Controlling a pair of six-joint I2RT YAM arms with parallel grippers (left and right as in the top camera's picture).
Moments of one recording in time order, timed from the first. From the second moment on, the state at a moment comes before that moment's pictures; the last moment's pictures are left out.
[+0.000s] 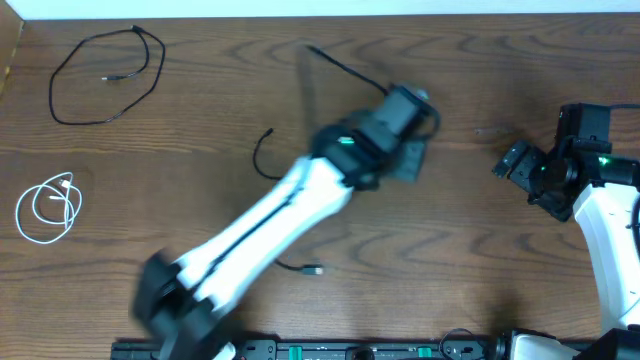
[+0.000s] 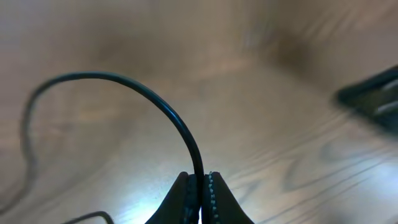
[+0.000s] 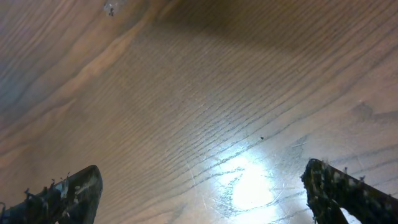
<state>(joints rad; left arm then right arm) -0.78 1.73 1.59 -0.78 0.01 -0.43 -0.15 1.39 1.05 -0.89 -0.03 0.54</state>
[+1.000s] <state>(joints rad) -0.16 1.39 1.60 -0.83 -0.06 -0.86 -0.15 1.39 1.05 -0.89 -0.03 0.54</state>
